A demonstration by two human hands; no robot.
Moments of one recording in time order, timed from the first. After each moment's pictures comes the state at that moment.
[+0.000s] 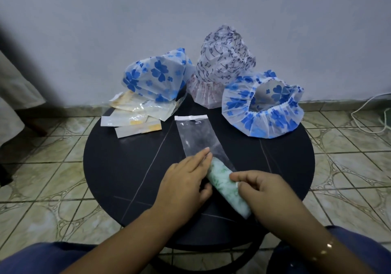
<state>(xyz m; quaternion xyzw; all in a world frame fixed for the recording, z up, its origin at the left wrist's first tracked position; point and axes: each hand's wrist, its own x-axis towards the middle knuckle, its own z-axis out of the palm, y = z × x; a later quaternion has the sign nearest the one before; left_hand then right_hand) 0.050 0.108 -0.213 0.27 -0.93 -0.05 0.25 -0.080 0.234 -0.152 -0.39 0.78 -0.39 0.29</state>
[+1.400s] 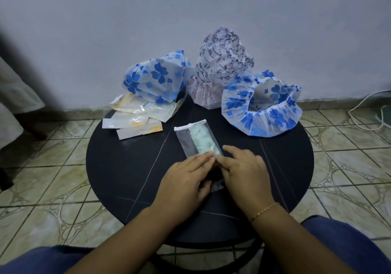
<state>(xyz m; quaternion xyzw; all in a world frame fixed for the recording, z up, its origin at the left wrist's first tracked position) 0.055 0.100 -0.217 0.20 -0.93 -0.08 0.29 -0.082 0.181 -0.194 -0.57 0.77 -0.26 -0.11</state>
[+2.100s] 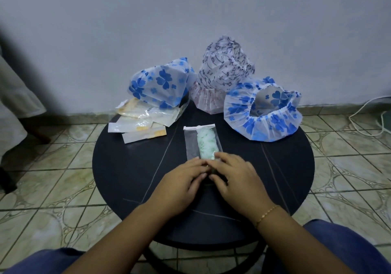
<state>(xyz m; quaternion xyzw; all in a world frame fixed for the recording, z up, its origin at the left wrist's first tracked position) 0.068 0.086 -0.213 0.24 -0.91 -0.23 0.23 -0.079 0.180 -0.201 -0.62 0.74 -0.26 -0.04</state>
